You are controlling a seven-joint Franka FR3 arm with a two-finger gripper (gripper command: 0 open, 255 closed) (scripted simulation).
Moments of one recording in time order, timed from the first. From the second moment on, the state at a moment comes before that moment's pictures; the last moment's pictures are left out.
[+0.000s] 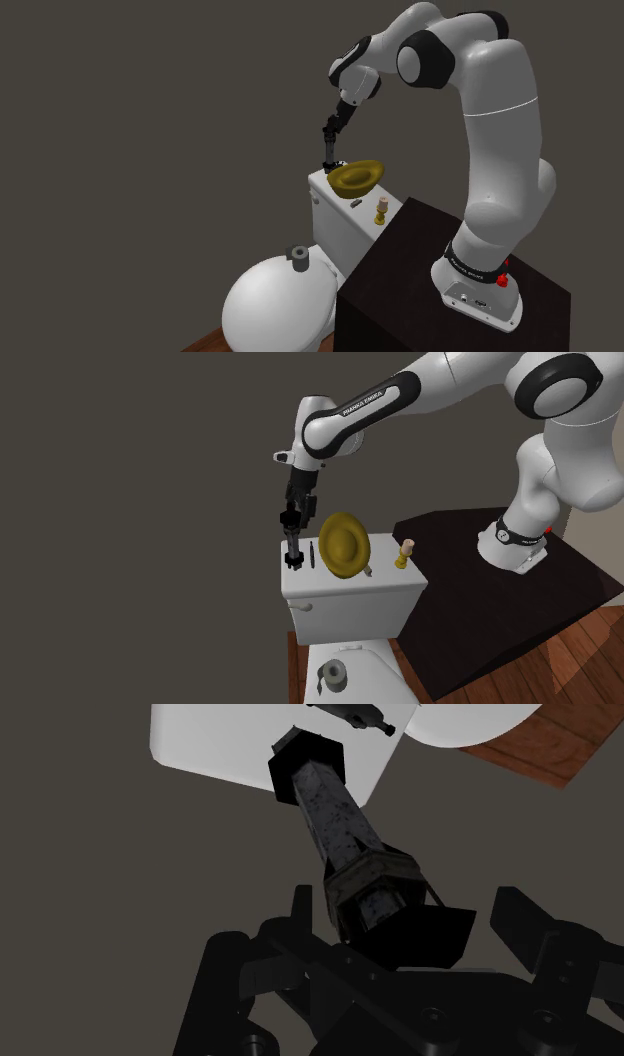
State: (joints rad) arm -0.15 0.50 -0.38 -1.78 0.78 2.24 -1.04
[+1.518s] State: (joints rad) arm -0.14 0.44 -0.41 -1.76 0.73 2.18 -0.98
